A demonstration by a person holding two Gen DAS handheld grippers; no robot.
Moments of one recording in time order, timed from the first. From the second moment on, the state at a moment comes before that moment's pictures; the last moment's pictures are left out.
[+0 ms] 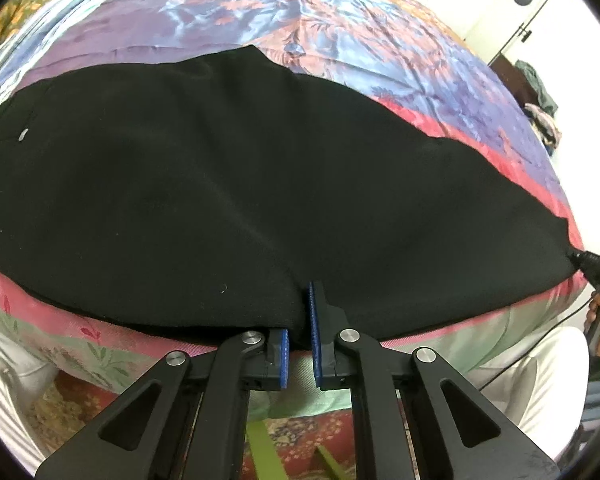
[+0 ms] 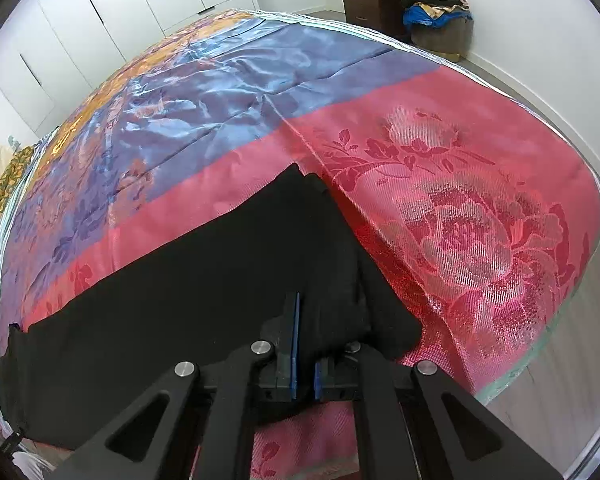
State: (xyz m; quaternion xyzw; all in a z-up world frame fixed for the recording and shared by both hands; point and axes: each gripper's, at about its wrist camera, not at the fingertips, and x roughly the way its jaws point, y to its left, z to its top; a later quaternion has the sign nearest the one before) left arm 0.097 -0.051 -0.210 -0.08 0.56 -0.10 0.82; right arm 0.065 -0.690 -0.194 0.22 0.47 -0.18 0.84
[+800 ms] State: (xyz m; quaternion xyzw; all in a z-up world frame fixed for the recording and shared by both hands) left arm 0.124 -0.054 -0.134 -0.01 0.44 -0.09 0.89; right arm -0.012 -0.731 -0.185 0.50 0.36 -0.10 0.78
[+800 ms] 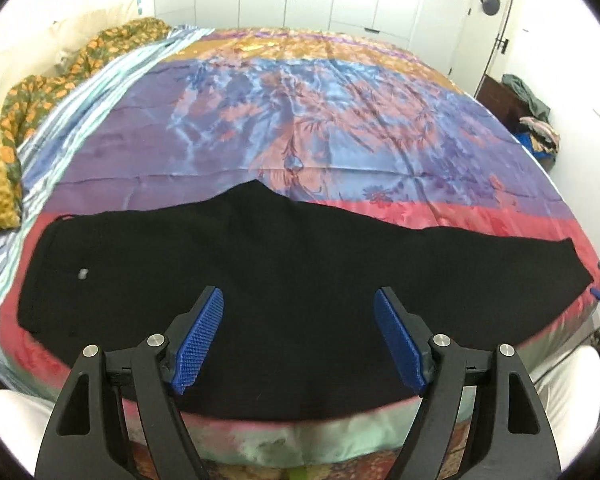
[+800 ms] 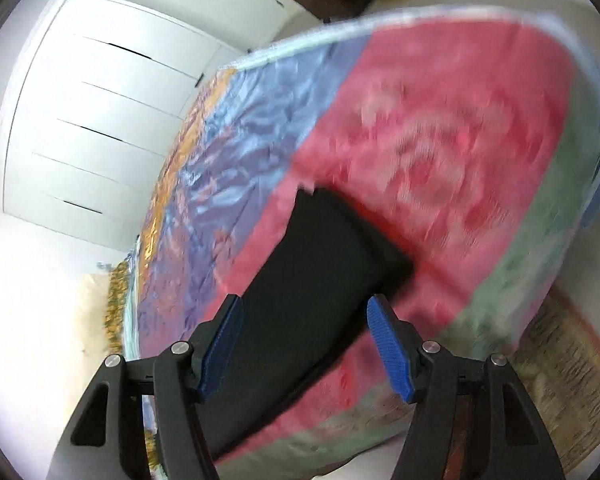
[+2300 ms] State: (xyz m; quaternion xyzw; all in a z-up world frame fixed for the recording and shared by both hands) left arm 0.079 0.072 -0.169 -0.19 0.48 -0.07 0.85; right arm 0.114 -0.202 -0.202 0.16 0.48 0.20 0.84
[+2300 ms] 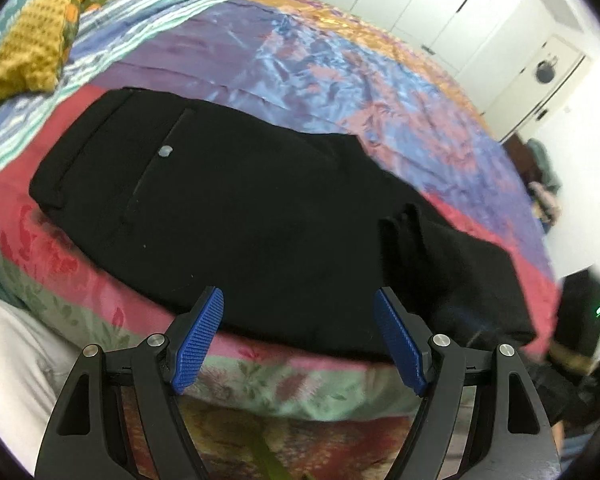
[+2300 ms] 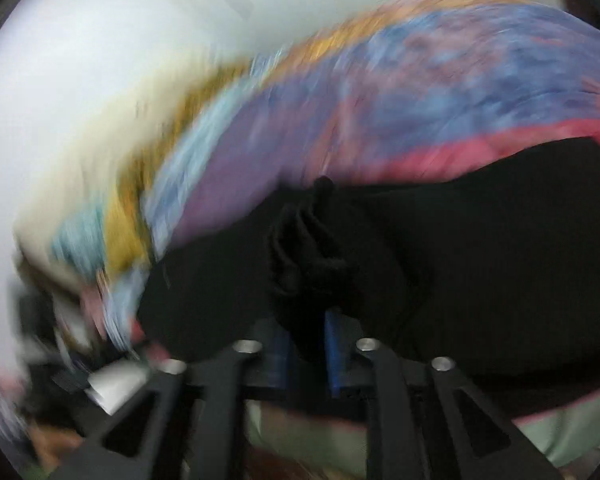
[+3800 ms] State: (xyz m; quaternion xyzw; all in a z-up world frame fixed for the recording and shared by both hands) left arm 0.107 -0.046 -0.187 -0.01 0.53 -0.13 0.84; right arm 0.090 -0.324 -0.220 0.11 0.48 0.09 0.87
